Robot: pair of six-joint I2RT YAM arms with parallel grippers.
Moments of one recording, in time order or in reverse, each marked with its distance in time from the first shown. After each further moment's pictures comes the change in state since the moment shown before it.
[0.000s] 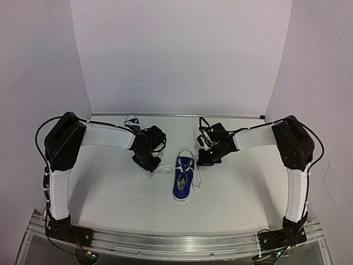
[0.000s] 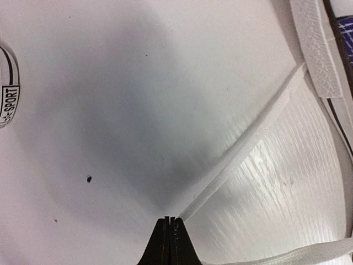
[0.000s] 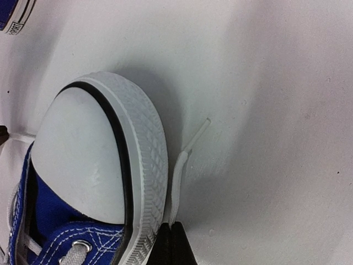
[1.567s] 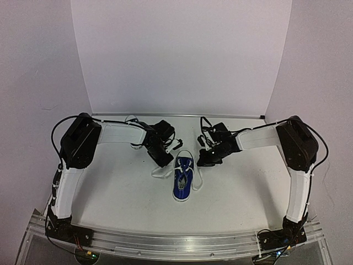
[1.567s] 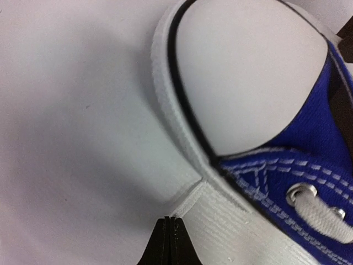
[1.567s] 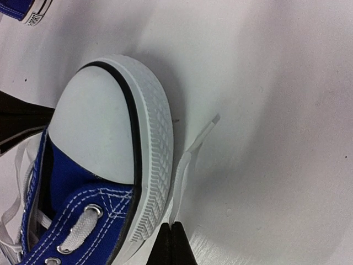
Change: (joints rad) left arm 0.020 0.175 0.240 0.025 0.208 0.274; right arm -0.005 -0.047 -0.043 0.008 -0.046 -0.008
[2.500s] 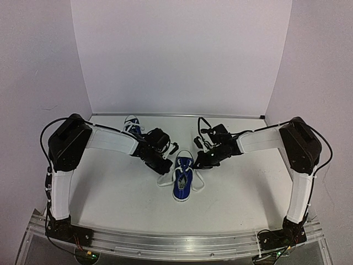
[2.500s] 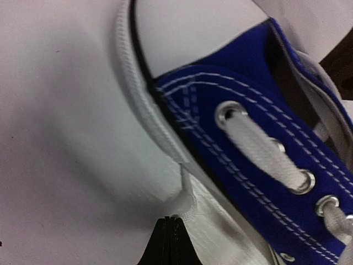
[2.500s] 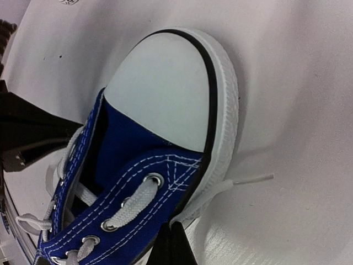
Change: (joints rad) left arm -0.041 -0.159 -0.300 0.251 0.081 -0.266; right arm 0.037 -0.047 -0.057 0.046 -0.088 0.001
